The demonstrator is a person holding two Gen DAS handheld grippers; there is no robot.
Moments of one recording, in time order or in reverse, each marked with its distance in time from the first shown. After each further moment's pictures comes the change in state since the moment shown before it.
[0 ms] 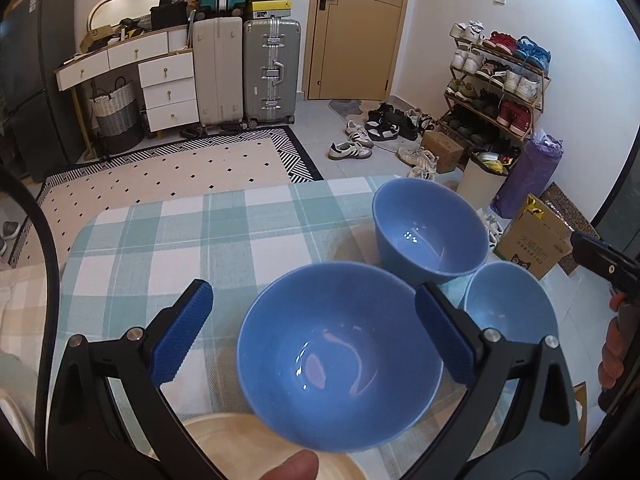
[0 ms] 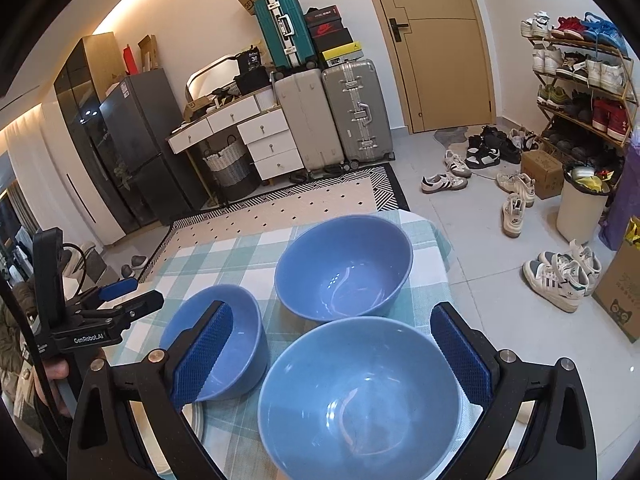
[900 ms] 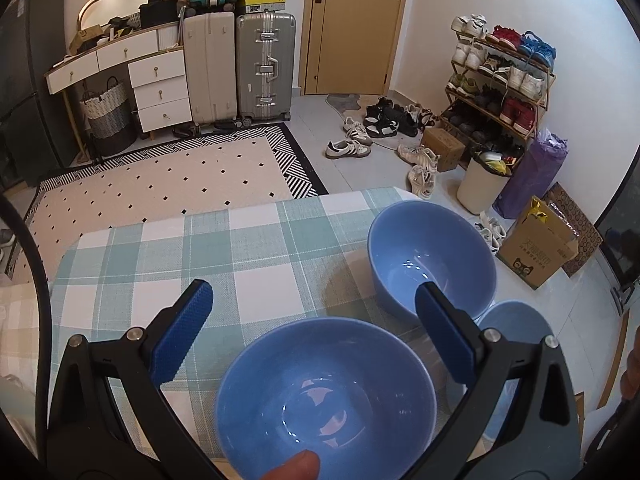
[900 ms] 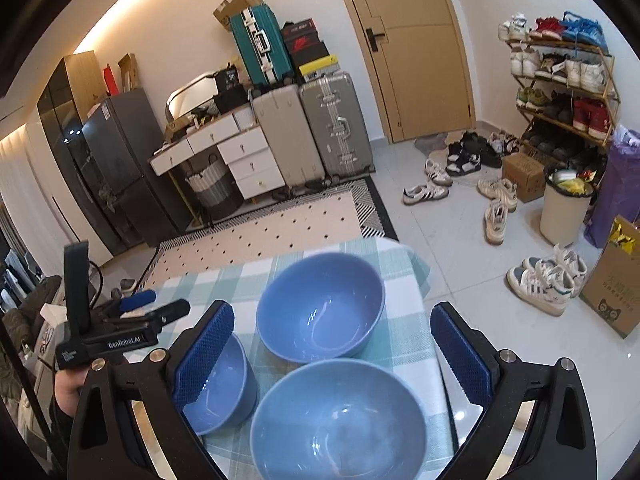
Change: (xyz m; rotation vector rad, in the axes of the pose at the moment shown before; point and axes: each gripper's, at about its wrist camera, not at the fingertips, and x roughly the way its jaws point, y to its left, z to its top) left arm 0.059 -0.014 0.053 0.012 0.029 0.006; right arm -0.015 -0.020 0.044 0.048 -0.048 -0.054
